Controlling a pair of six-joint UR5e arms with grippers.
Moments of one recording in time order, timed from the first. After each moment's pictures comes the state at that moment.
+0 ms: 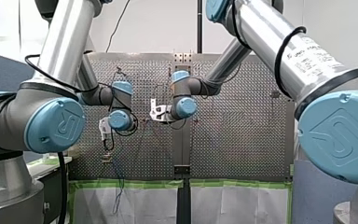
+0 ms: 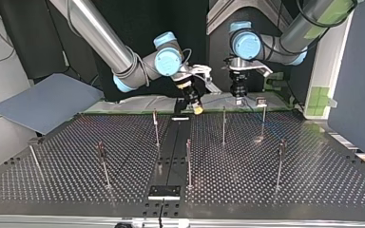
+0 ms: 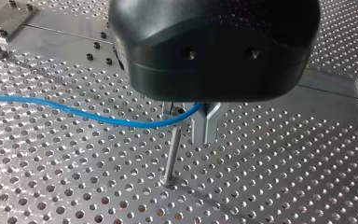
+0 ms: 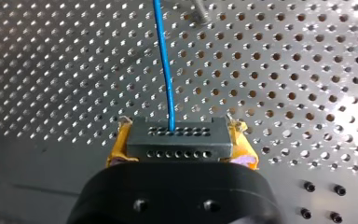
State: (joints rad) left arm -0.18 -1.92 -2.14 -2.33 -1.81 -1.76; right arm 2.40 -0.85 1.34 -0.30 1.58 1.61
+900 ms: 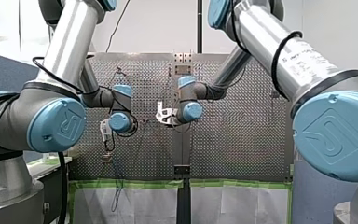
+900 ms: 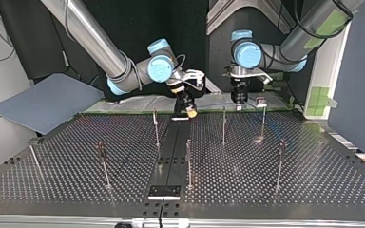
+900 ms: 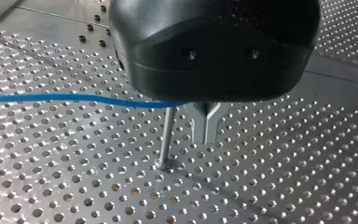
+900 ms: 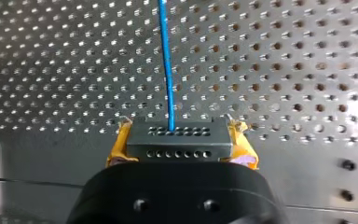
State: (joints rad) left arm -0.15 -1.98 -2.08 -2.33 -1.78 -1.75; right arm 2.35 -0.82 1.34 -0.32 1.53 1.66
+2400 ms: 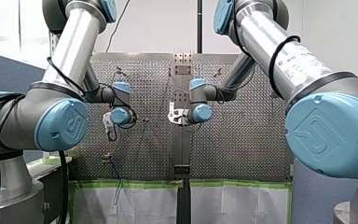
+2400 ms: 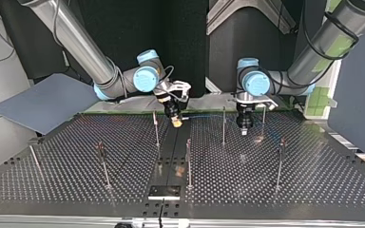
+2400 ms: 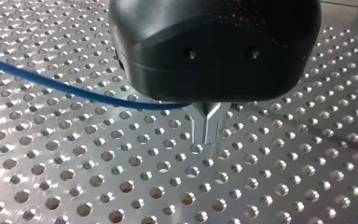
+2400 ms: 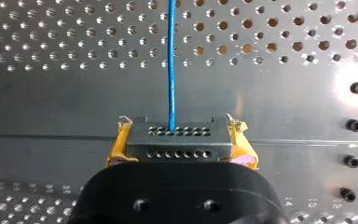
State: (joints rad) left arm -0.06 -2.06 -1.85 -2.40 -1.67 -1.75; right arm 2.26 -0.80 1.32 -0.36 1.51 1.66
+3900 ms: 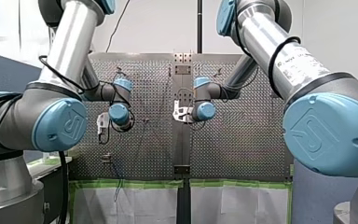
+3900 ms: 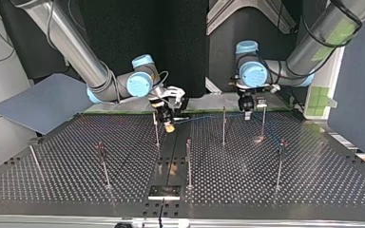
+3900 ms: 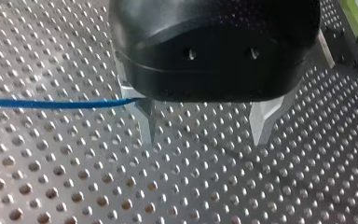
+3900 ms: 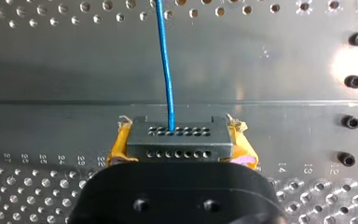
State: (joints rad) left arm -0.10 -1.98 -1.96 -2.59 -1.79 -1.65; right arm 2.22 -0.80 1.29 -0.34 1.52 1.65
